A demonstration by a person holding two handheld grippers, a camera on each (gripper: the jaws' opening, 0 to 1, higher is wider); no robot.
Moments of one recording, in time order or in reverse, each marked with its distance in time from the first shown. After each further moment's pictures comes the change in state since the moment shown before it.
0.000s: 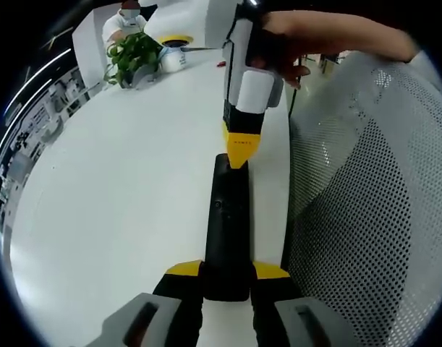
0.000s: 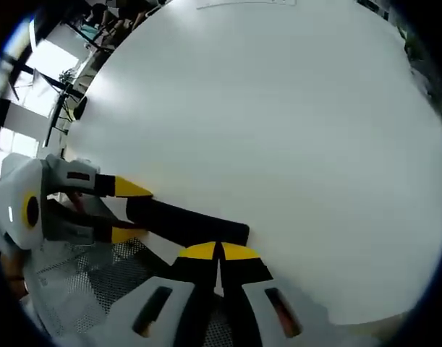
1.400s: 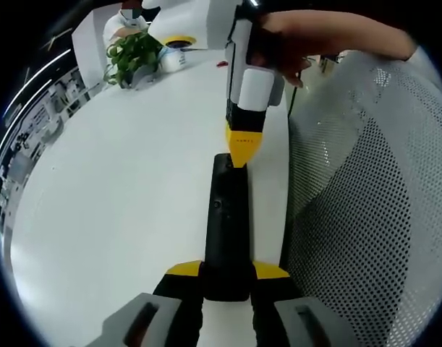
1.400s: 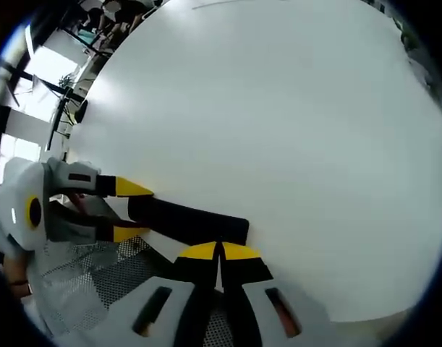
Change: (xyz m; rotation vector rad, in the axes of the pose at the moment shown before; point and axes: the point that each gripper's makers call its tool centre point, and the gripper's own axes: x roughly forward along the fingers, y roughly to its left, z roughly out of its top) left arm 0.000 -0.002 0.000 0.004 0.003 0.001; right arm 0.000 0.002 -0.003 -0.004 0.017 0.012
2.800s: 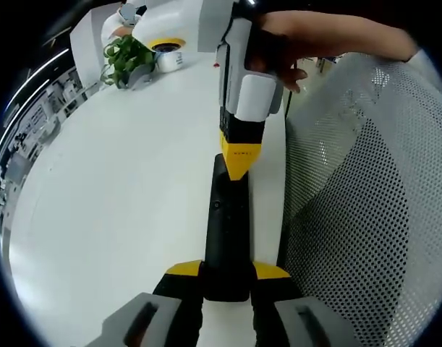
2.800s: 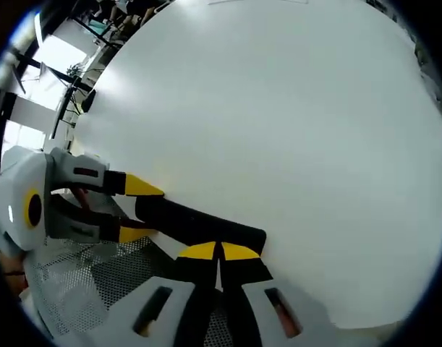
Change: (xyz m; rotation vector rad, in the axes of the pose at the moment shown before) left arm 0.001 -0.003 0.002 0.002 0.000 -0.016; right arm 0.006 0.011 0.001 -0.063 0.020 0.015
